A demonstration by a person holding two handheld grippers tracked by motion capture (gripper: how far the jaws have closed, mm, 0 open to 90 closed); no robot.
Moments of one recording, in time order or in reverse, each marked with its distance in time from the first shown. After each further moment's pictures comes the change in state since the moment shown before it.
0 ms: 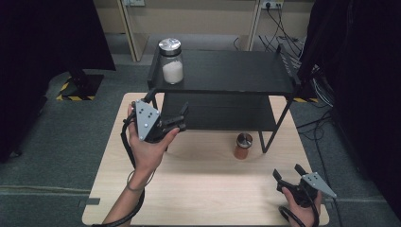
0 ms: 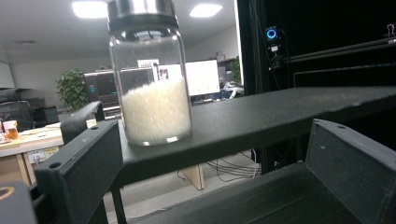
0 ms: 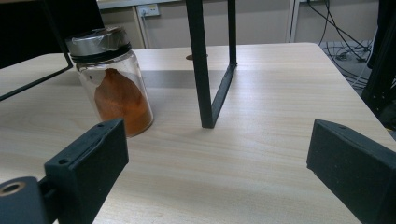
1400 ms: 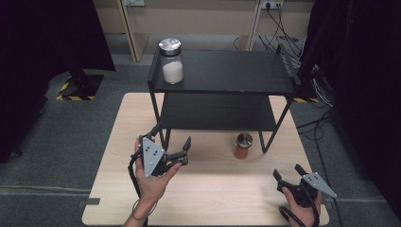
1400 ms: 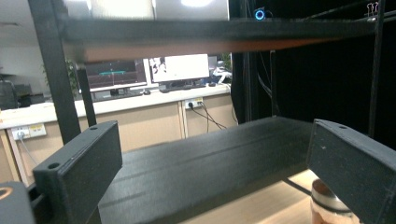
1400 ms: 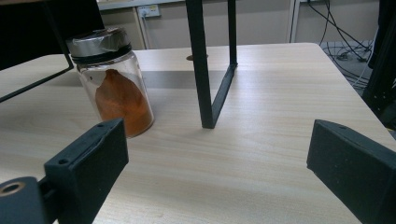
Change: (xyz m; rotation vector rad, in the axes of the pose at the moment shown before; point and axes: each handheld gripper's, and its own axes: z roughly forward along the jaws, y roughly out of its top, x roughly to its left) left arm -0.022 -0.073 -0.048 0.040 -0.031 -0.041; right arm 0.000 0.000 0.000 -0.001 0.001 0.002
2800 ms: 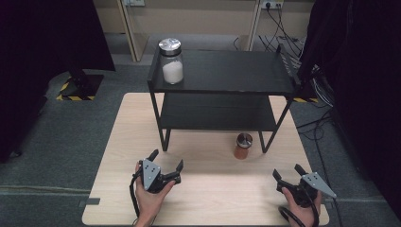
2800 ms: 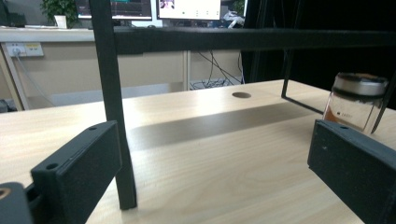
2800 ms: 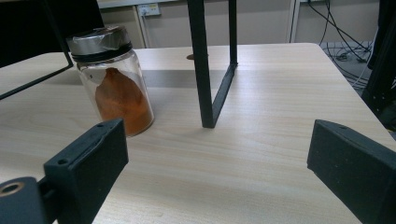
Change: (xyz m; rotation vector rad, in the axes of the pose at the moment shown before) left arm 0.008 -0.079 -0.023 0.211 0.038 -0.105; right arm 0.001 0.001 0.000 0.003 0.000 -0.008
